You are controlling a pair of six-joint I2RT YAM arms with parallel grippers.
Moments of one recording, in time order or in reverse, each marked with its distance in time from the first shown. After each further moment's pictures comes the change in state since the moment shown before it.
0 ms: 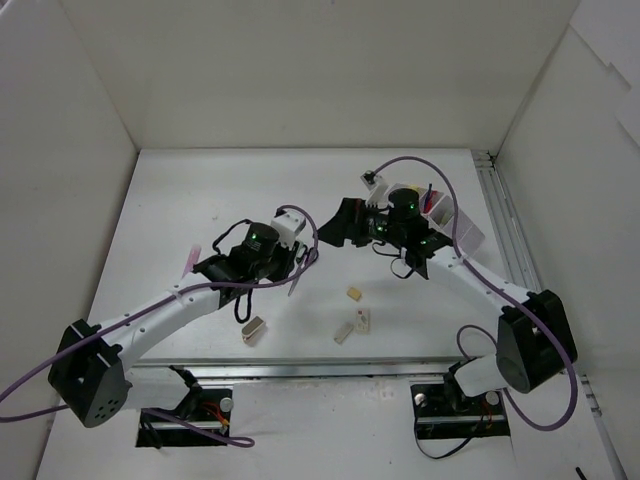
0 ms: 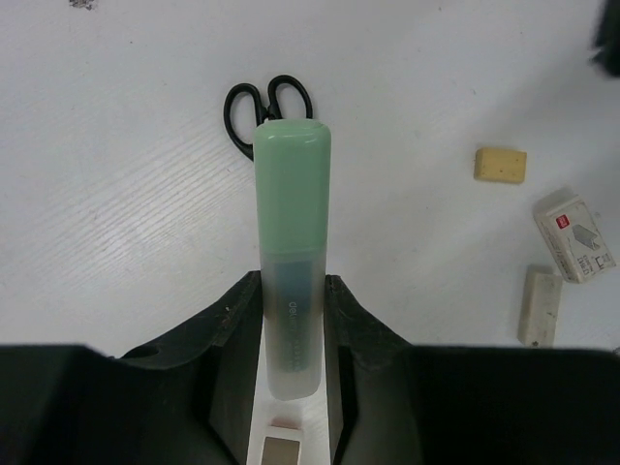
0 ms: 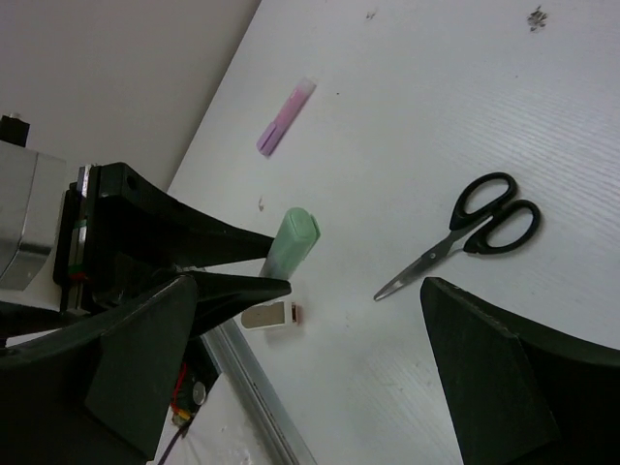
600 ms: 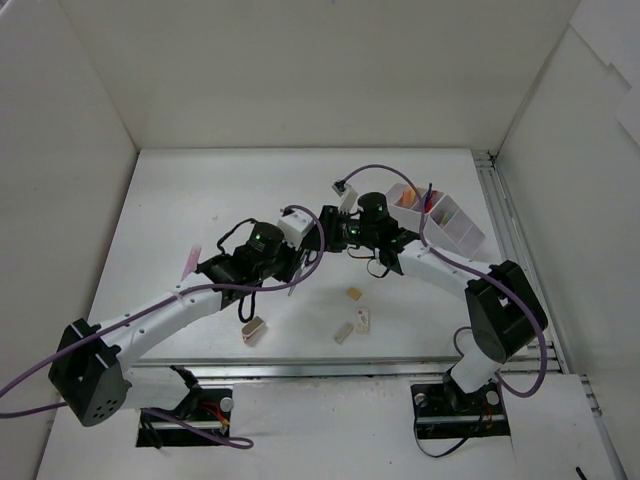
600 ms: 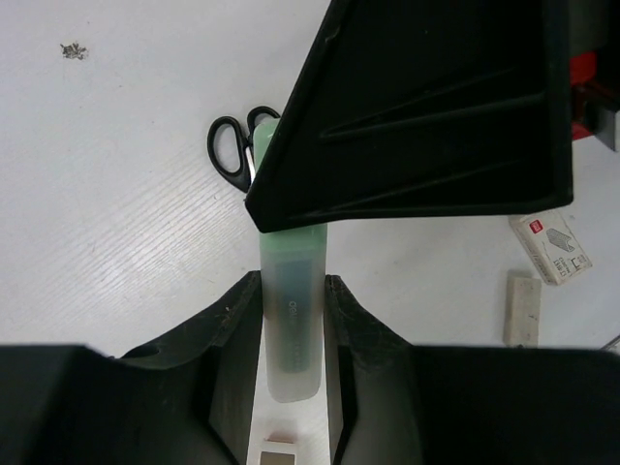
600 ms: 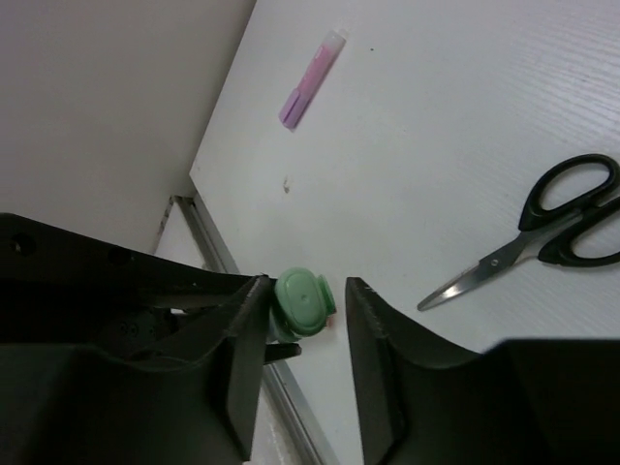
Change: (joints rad) left arm -0.044 0.000 0.027 0.019 -0.002 0.037; right arm 0.106 0.214 0.057 0.111 -0.021 0.121
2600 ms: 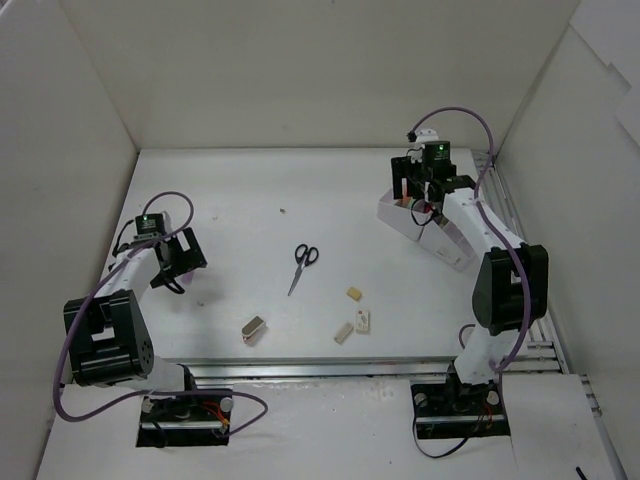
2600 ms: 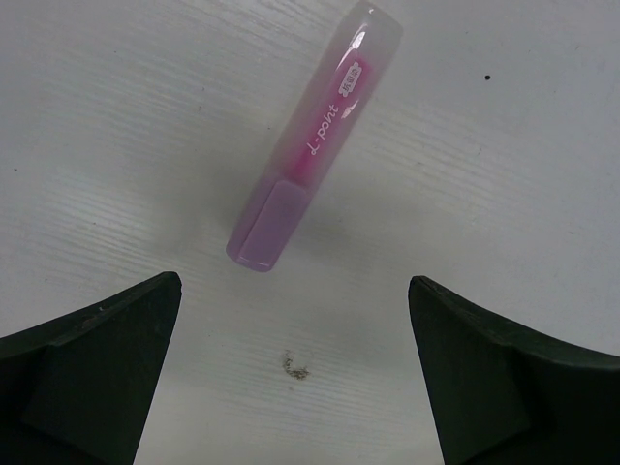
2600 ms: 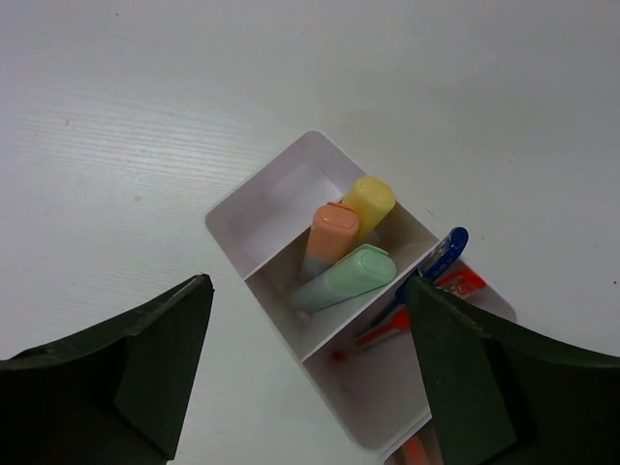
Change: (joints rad) left arm 0.930 0.189 -0.074 -0.167 0.150 -0.207; right arm -0.420 0.147 0.444 -0.558 0.608 -0.740
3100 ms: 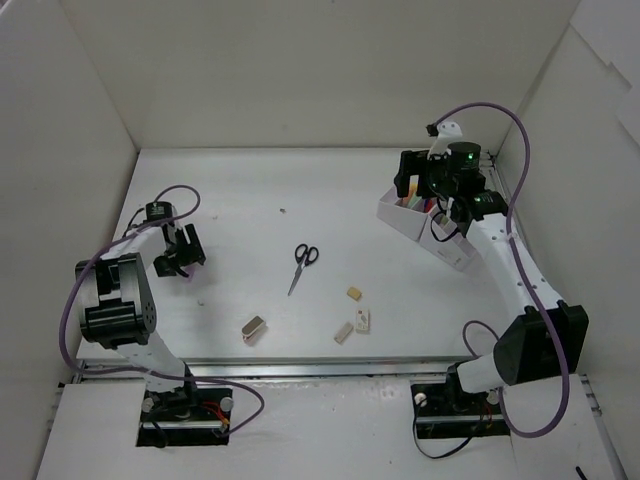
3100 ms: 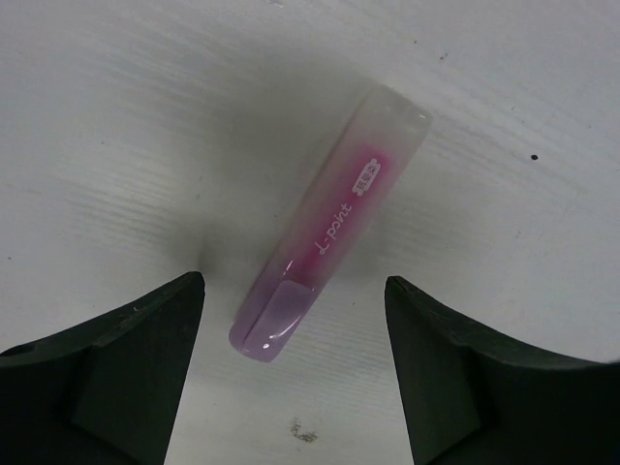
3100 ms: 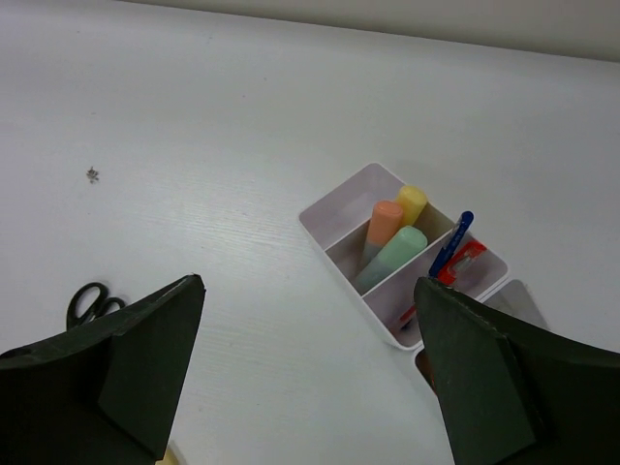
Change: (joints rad) left arm -0.021 0.234 0.164 -0.034 -0.057 0.031; right arm 0.000 -0.319 -0.113 0.000 -0.131 0.070
